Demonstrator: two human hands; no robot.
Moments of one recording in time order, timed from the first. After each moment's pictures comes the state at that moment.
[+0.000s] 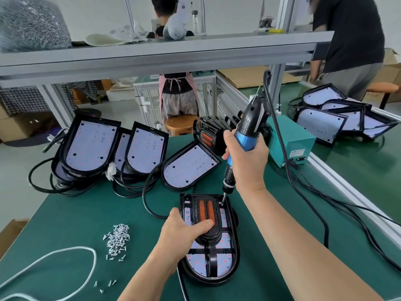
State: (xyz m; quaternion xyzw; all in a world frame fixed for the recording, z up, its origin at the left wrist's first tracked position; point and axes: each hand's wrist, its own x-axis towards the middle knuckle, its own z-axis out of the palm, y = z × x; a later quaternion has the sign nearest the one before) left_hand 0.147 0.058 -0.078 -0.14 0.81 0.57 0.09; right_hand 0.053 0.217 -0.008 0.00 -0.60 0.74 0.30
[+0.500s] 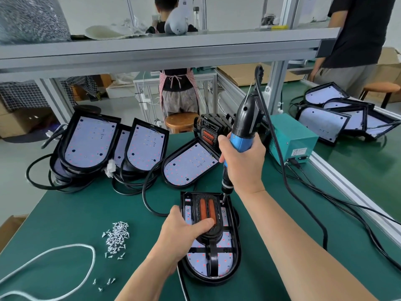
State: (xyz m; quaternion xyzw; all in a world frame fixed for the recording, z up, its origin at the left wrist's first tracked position) left_hand 0.147 0.057 -0.080 -0.12 0.80 0.58 0.10; right_hand 0.059 0.208 -0.007 0.04 -0.62 0.72 0.30
